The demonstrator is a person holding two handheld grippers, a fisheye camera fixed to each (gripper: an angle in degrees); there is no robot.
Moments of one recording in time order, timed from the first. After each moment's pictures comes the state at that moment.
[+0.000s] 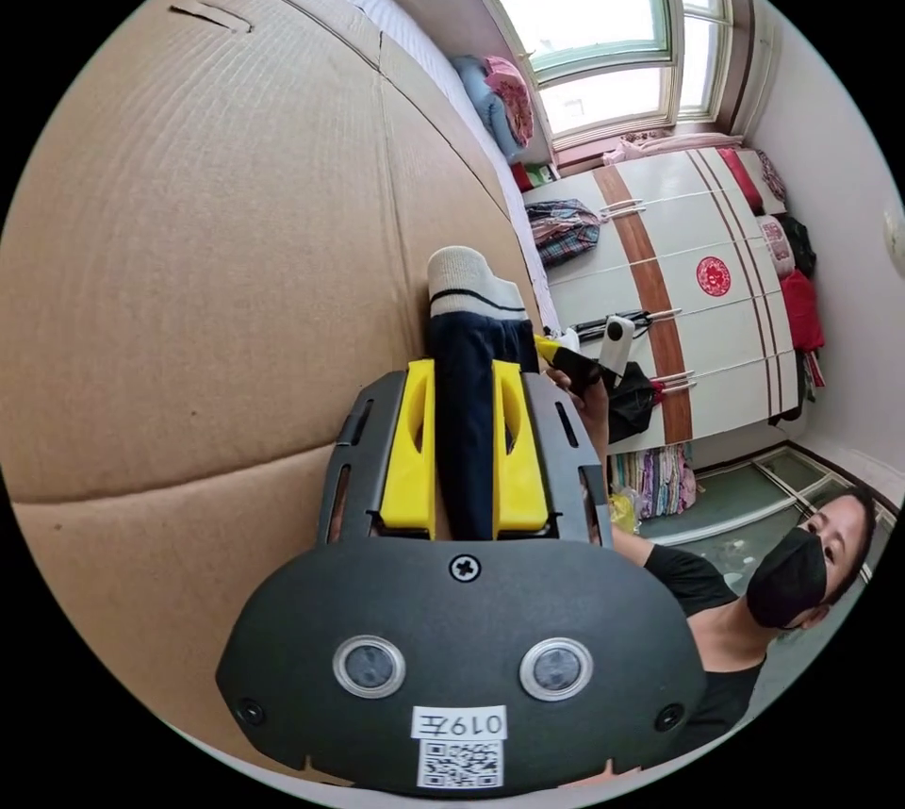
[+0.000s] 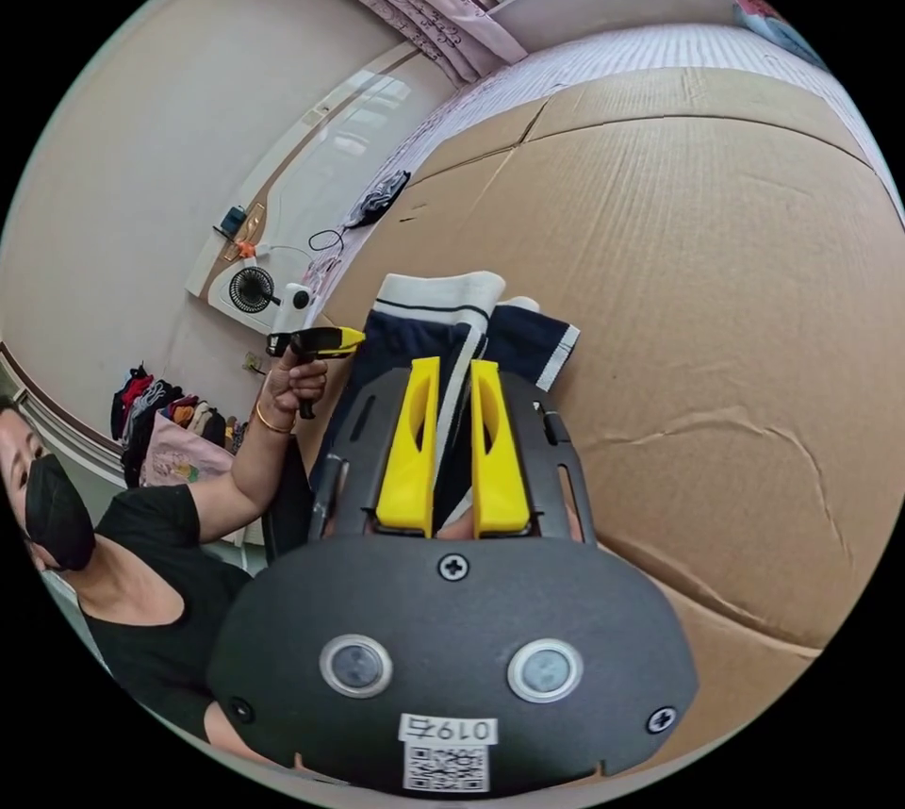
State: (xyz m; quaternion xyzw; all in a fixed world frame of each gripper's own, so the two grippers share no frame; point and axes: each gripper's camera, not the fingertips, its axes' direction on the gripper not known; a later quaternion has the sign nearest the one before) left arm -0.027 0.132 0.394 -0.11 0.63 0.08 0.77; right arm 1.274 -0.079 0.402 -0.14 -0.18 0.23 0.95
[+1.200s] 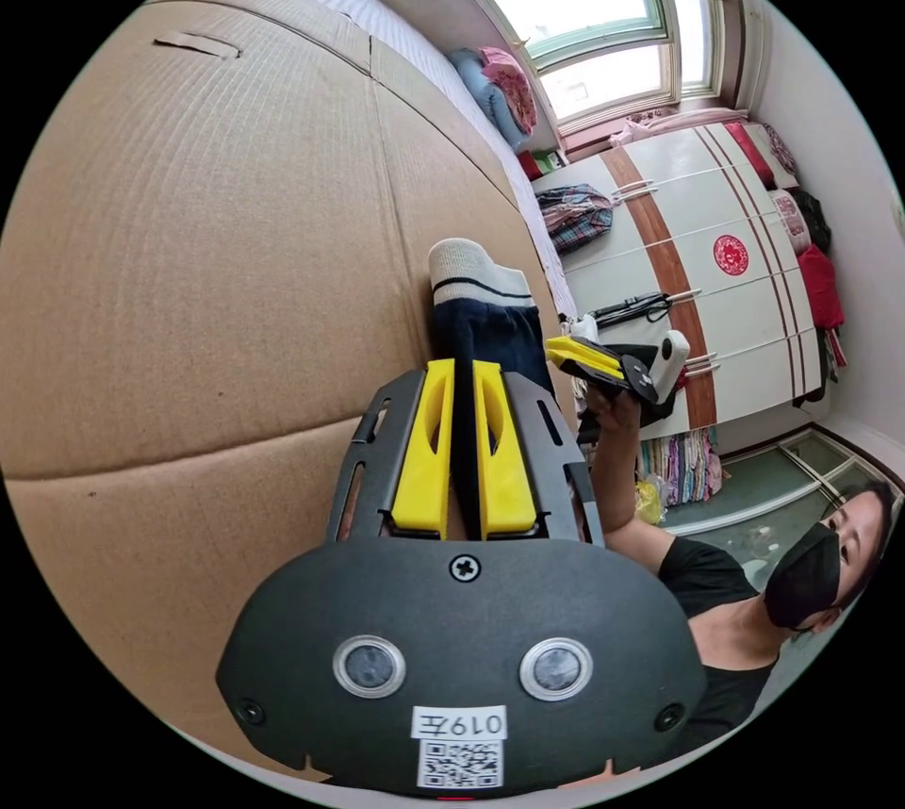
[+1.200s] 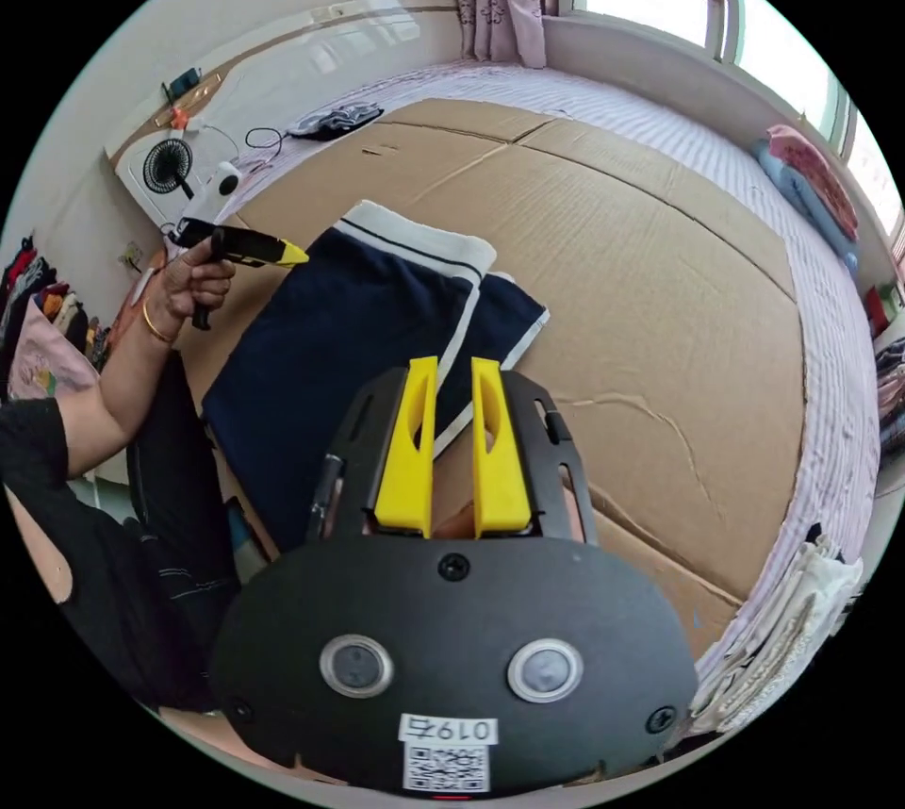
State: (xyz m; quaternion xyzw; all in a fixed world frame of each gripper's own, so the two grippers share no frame) left arm -0.054 0.123 0.395 -0.10 0.60 0.11 0.79; right arm 1.144 -0.103 0.376 -0.21 0.01 0.07 0.97
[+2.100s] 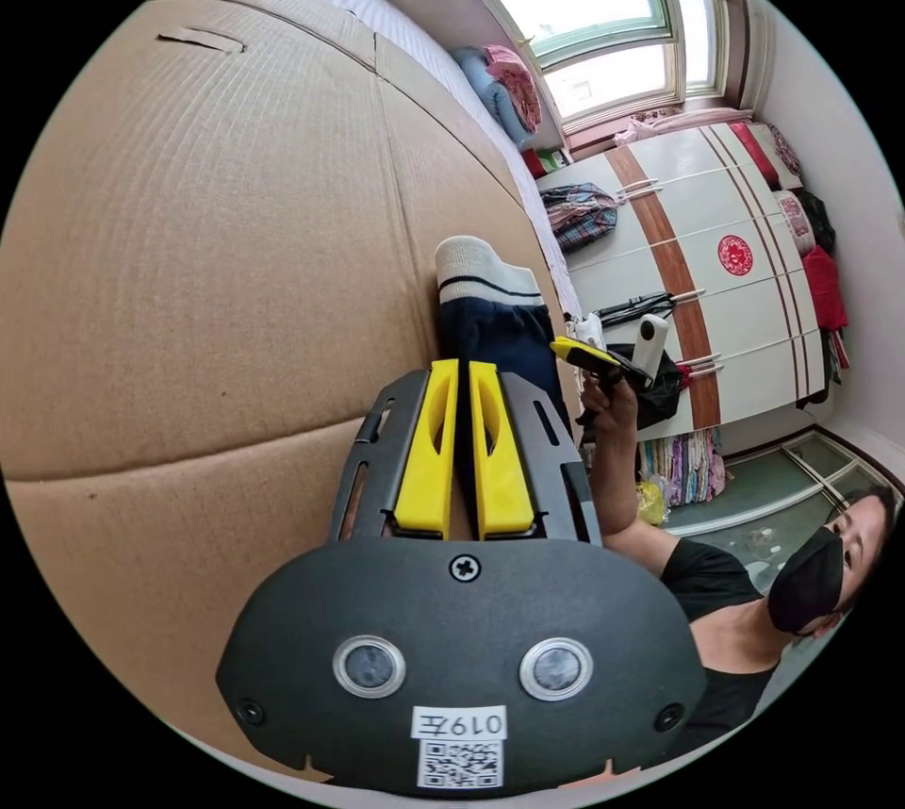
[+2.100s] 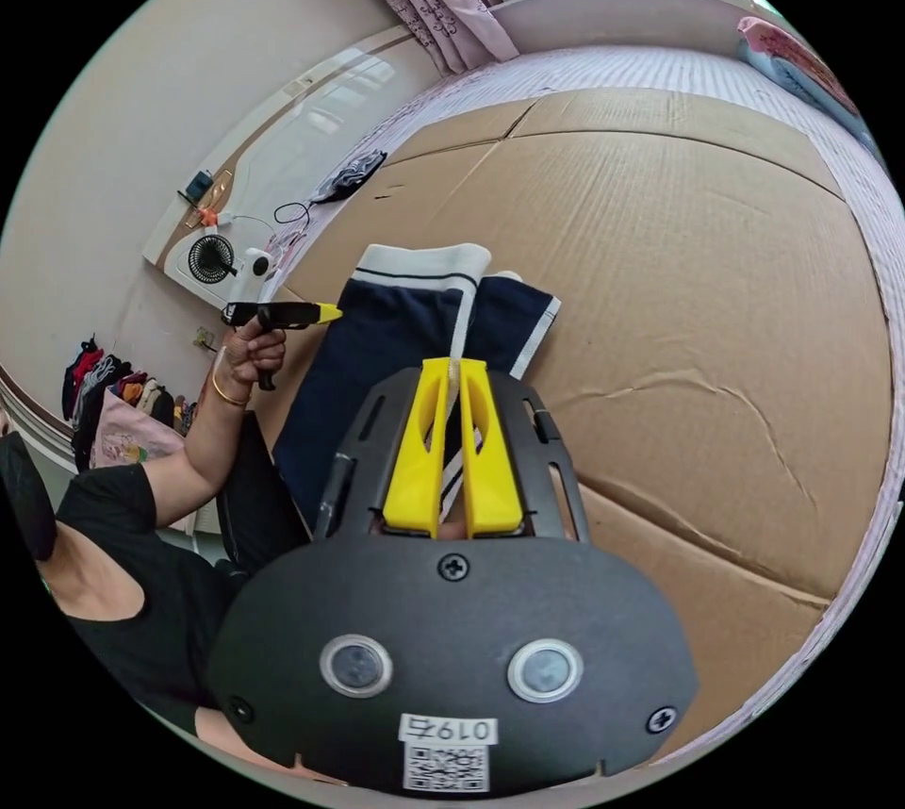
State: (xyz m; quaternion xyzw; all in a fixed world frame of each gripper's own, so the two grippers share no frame) left arm -0.056 0.122 0.400 -0.10 0.58 0.11 0.80; right arm 1.218 -0.099 0.375 -0.17 -0.10 0.18 0.96
